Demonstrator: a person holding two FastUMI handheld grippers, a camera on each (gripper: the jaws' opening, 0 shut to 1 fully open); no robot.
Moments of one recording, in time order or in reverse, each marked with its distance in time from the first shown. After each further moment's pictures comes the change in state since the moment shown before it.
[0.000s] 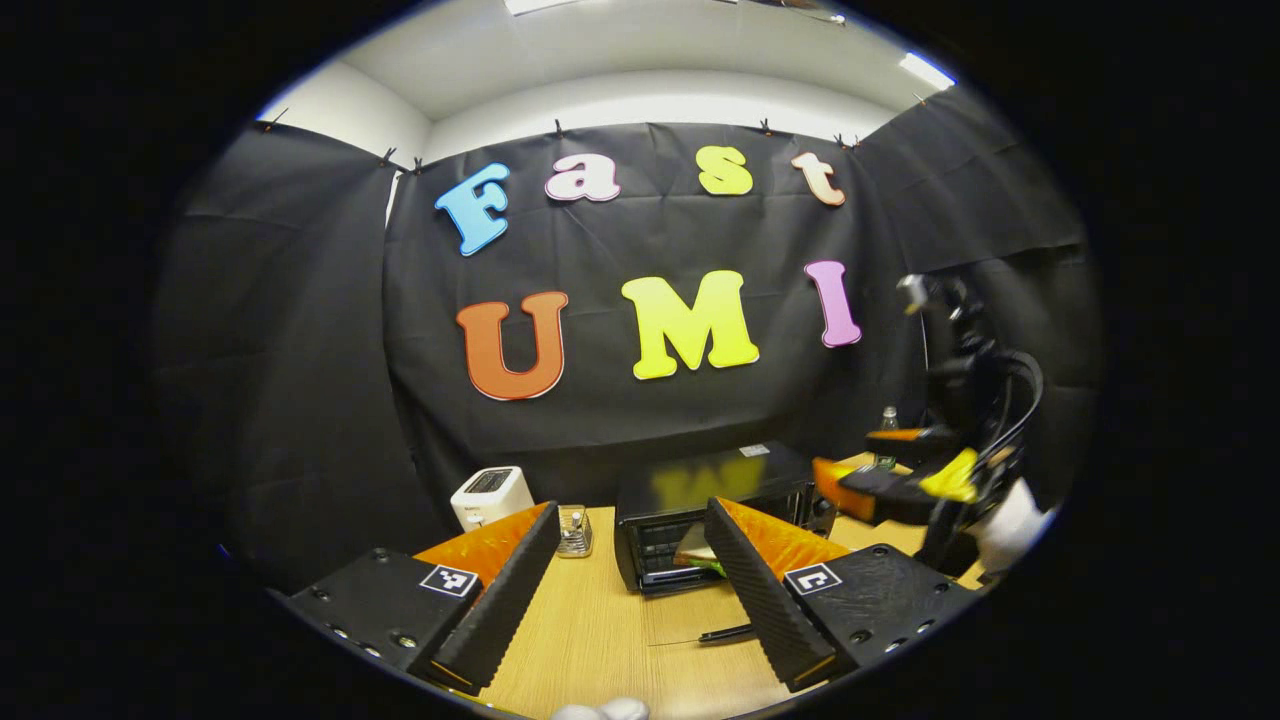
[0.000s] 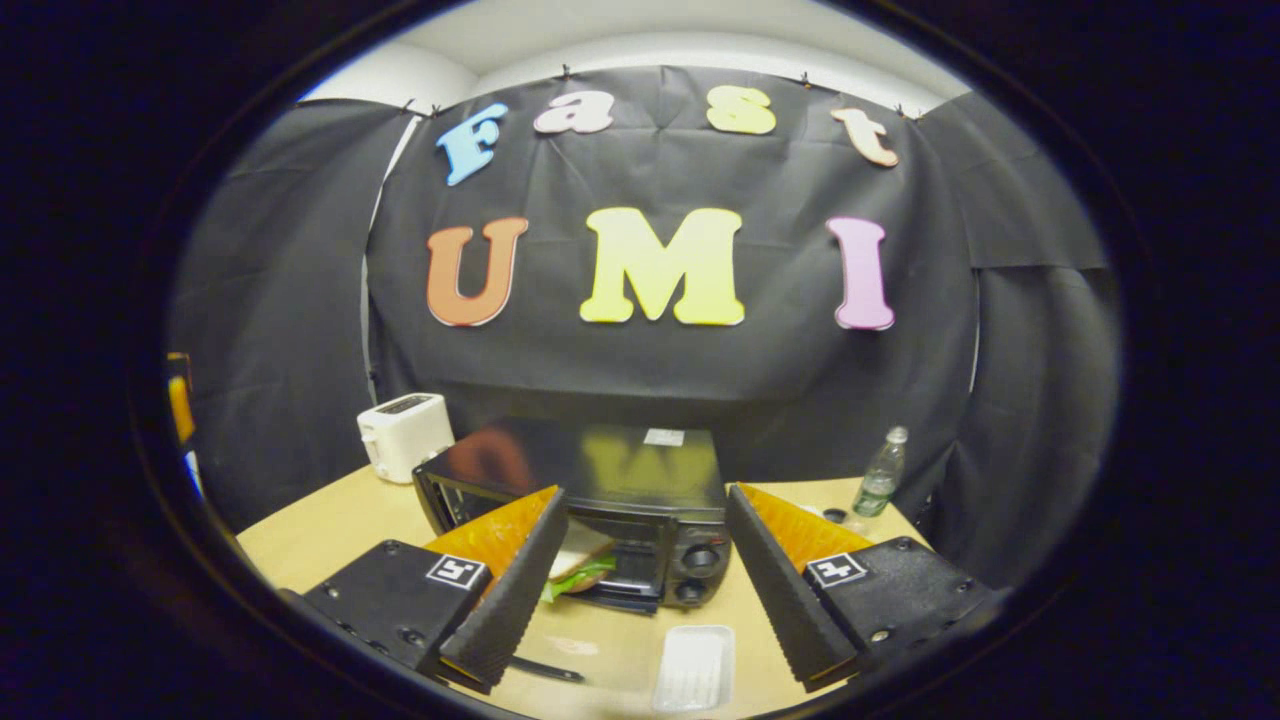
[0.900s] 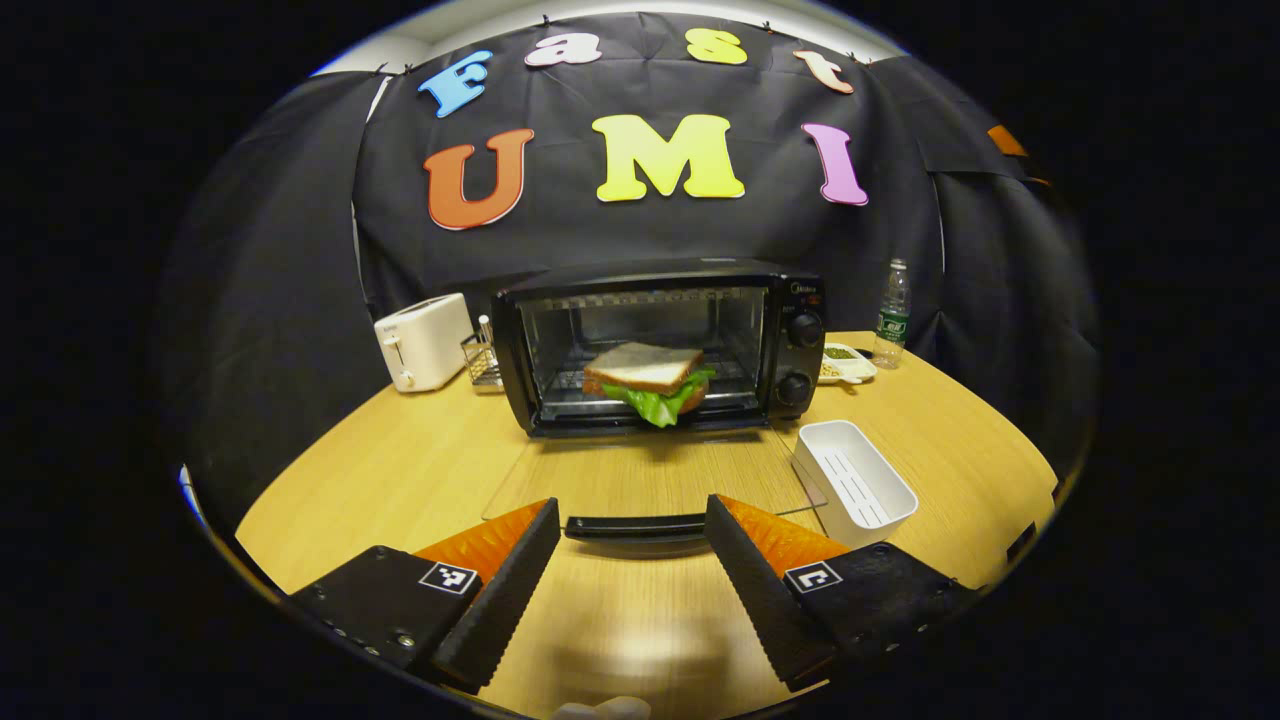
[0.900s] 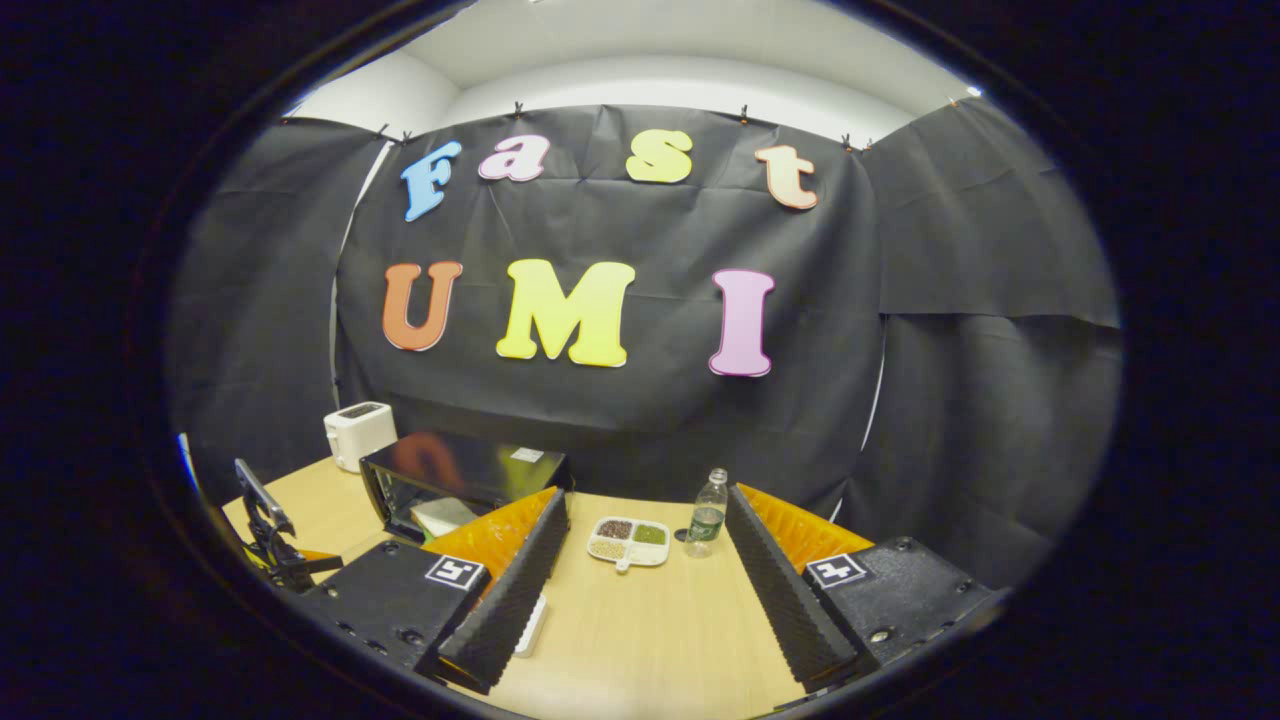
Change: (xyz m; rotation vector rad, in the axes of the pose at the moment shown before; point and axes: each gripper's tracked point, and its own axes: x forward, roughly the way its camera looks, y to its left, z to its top) left arm 0.049 -0.145 -0.239 -0.092 0.374 0.004; right arm -0.126 -0.186 0.046 -0.051 0.000 -0.094
